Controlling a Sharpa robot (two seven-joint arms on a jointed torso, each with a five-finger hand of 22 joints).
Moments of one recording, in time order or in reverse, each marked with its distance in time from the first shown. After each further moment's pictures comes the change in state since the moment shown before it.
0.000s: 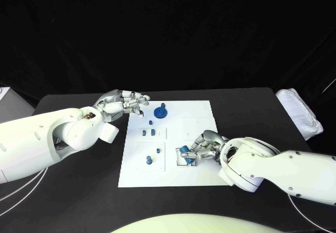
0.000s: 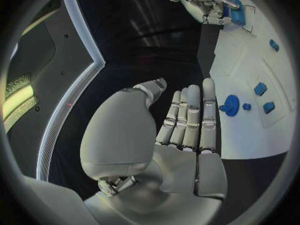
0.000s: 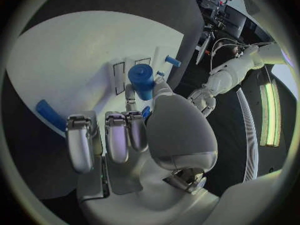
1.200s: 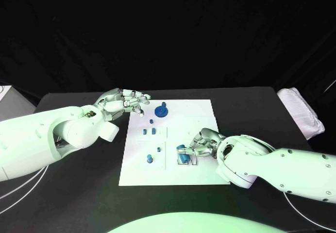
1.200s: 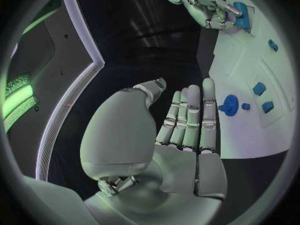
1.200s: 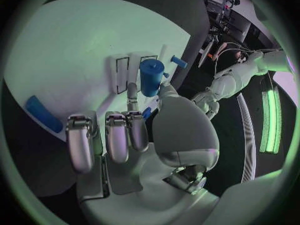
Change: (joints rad) left arm 0.000 -0.005 0.000 0.000 0.000 0.005 -0.007; left_hand 0.000 0.000 -0.006 0.006 0.000 -0.004 0.004 0.000 -0.001 -0.004 0.004 0.000 0.000 0.000 0.000 0.000 0.001 0.000 0.000 0.000 0.000 -0.002; right arm -0.008 0.046 0.000 -0.053 -0.050 0.012 -0.009; right_hand -0.152 -0.047 -0.049 0.004 0.000 0.017 -0.017 0.014 0.001 0.004 -0.004 -0.004 0.000 -0.004 -0.004 0.002 0.000 0.000 0.000 -0.007 -0.001 0.000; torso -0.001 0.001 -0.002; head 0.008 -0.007
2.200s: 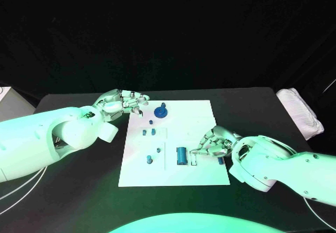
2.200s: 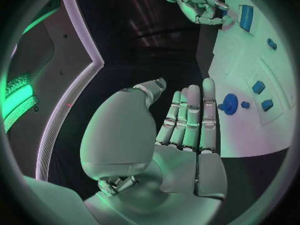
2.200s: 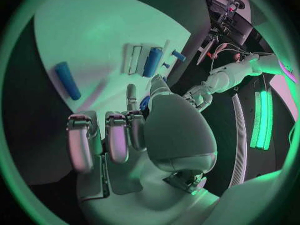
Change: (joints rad) left arm 0.000 -0.002 0.000 -0.004 0.000 0.000 -0.004; left_hand 0.000 0.000 0.000 0.000 0.000 0.000 0.000 0.000 0.000 0.000 0.000 0.000 0.000 0.000 0.000 0.000 0.001 0.000 0.004 -0.004 0.000 -0.001; right arm 0.013 -0.152 0.001 0.075 -0.054 -0.026 0.089; right_hand 0.181 0.001 0.012 -0.011 0.000 -0.038 0.019 -0.016 -0.007 0.000 0.000 -0.012 0.000 0.000 0.000 0.000 0.000 0.000 0.000 0.000 0.000 0.001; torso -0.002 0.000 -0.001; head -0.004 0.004
